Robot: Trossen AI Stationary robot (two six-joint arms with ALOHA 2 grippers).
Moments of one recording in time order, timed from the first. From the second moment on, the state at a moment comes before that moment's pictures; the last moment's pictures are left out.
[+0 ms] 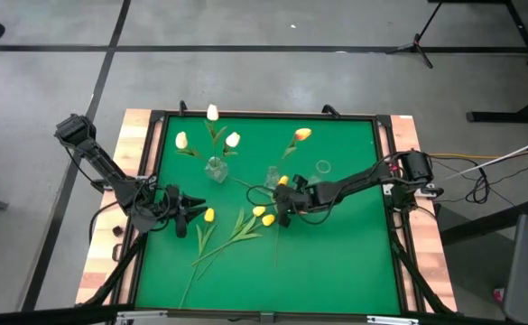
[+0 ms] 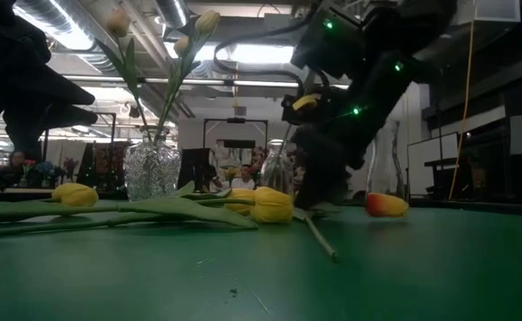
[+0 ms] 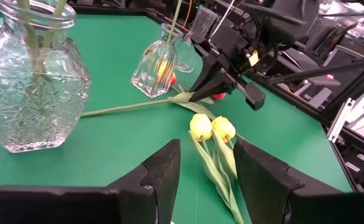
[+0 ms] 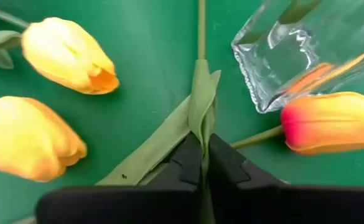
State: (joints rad) left arm -0.81 0.86 0.08 0.33 -1.06 -0.89; right arm 0.14 1.87 1.04 -0.19 0.33 0.44
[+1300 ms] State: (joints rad) left arm -0.81 0.86 0.08 0.33 -1.06 -0.91; right arm 0.25 1.86 2.07 -1.57 0.69 0.03
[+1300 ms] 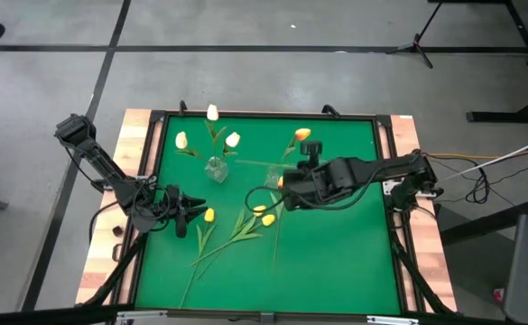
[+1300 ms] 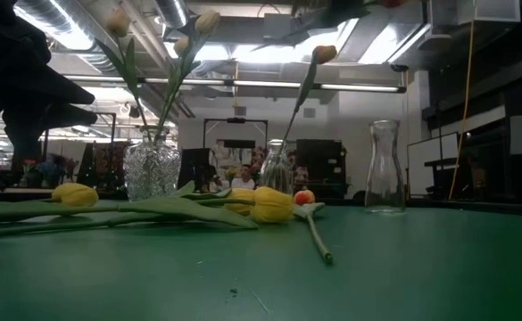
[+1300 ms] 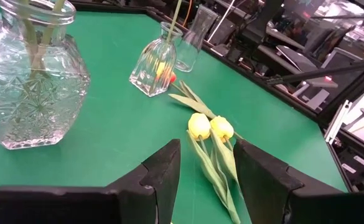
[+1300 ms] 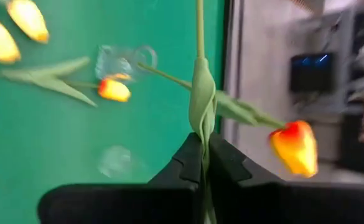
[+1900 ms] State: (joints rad) left arm -0.81 0.86 0.08 0.33 -1.06 -0.91; right arm 0.25 1.86 2.07 -1.57 1.07 -0.72
